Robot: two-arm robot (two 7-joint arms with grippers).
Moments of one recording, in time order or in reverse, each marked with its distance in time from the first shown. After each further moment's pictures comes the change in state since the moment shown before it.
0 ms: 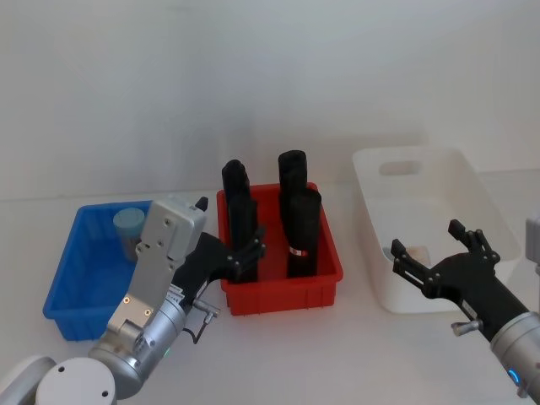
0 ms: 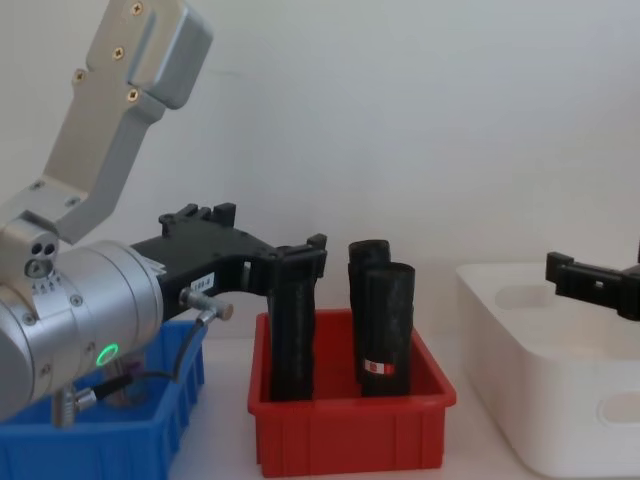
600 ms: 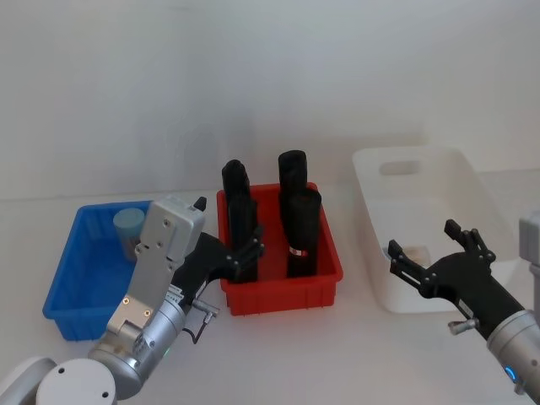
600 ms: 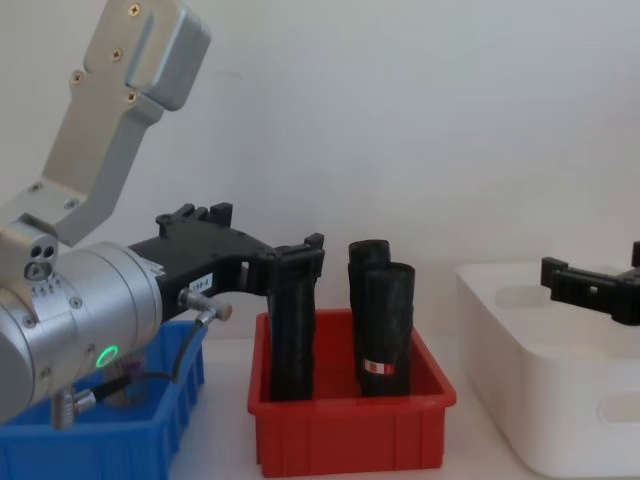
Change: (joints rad) left arm 0.004 -0.001 0.001 -0.001 0.002 -0.006 0.014; right arm 0.014 -0.006 0.001 0.021 -0.012 -0.001 0.018
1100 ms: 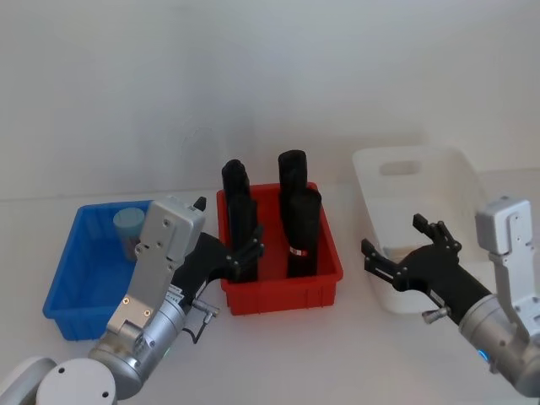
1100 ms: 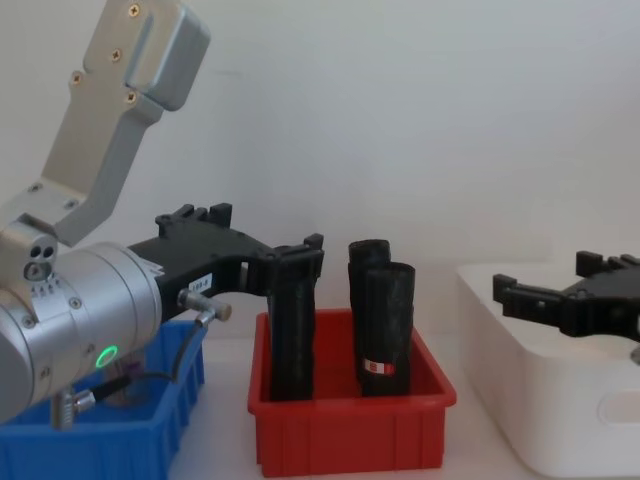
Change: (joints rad) left arm 0.000 0.000 0.000 0.001 -0.001 0.001 0.000; right arm 0.119 -0.054 -0.020 0.154 -0.078 -0.016 0.114
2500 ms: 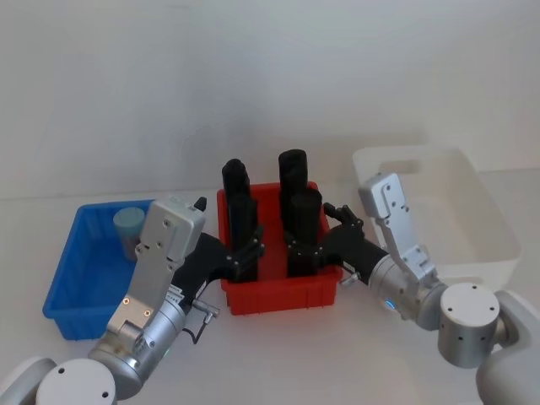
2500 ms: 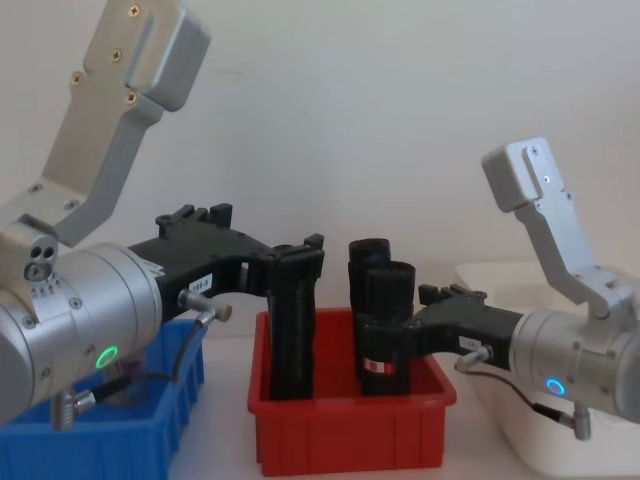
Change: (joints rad) left arm 0.000 0.000 0.000 0.000 0.000 0.000 0.000; right arm 0.455 -0.222 -0.077 0.721 -0.135 -0.198 0.204
